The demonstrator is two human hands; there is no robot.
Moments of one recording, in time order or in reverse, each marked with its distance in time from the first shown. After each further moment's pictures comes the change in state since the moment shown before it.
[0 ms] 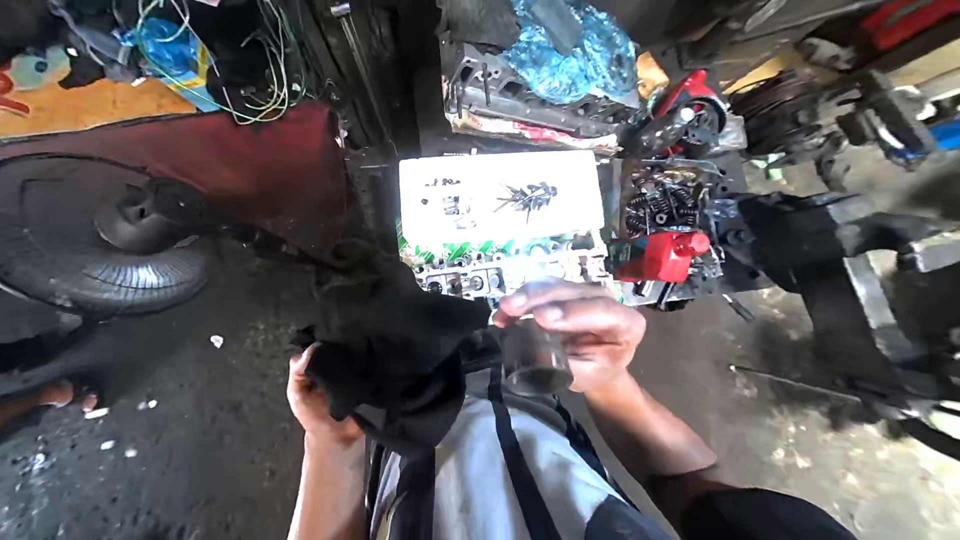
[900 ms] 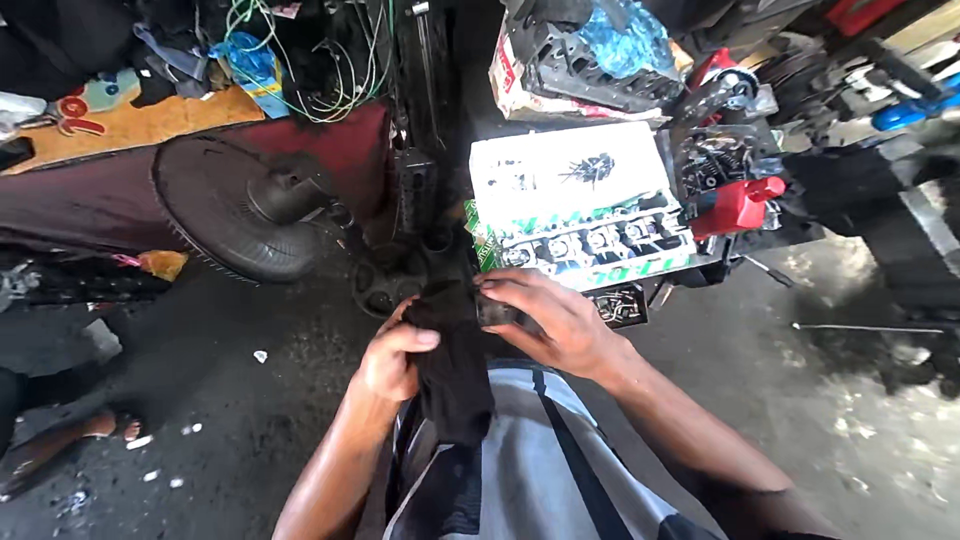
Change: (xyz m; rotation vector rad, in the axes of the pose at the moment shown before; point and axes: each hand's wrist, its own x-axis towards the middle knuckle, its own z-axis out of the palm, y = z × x) left_hand -0.012 0.174 -0.072 0.165 -0.349 -0.356; right_hand -0.017 0.045 0.221 -0.786 -0.278 0.096
